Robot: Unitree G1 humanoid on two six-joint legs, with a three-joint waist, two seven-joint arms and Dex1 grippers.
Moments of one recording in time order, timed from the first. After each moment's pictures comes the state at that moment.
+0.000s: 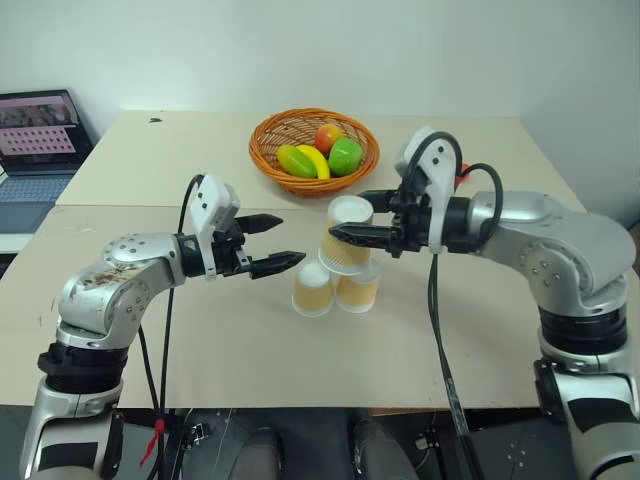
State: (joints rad) left arm -0.55 0.68 0.04 -0.25 -0.63 0.74 -0.88; right arm -0.86 -0.61 0.08 -0.37 0.69 1.11 0.63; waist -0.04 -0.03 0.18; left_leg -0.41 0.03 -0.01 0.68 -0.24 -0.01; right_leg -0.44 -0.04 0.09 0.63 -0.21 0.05
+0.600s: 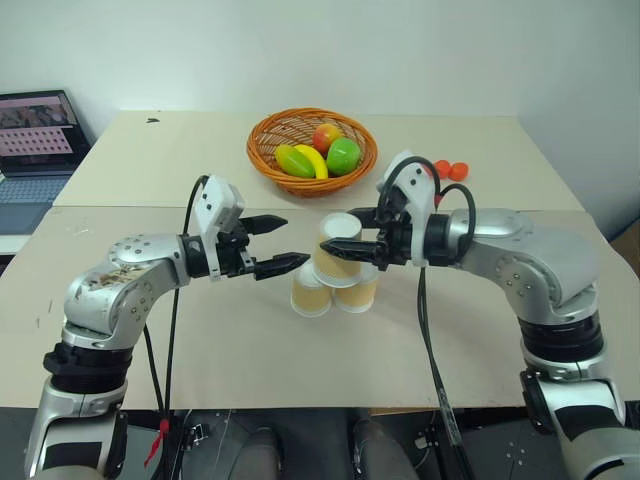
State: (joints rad) left arm -0.55 0.67 0.03 -0.25 -0.63 0.74 -0.88; right arm -0.82 -0.56 0.12 -0.36 0.64 1.09 0.63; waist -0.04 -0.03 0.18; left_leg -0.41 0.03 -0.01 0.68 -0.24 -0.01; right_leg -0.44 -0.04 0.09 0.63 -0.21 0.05
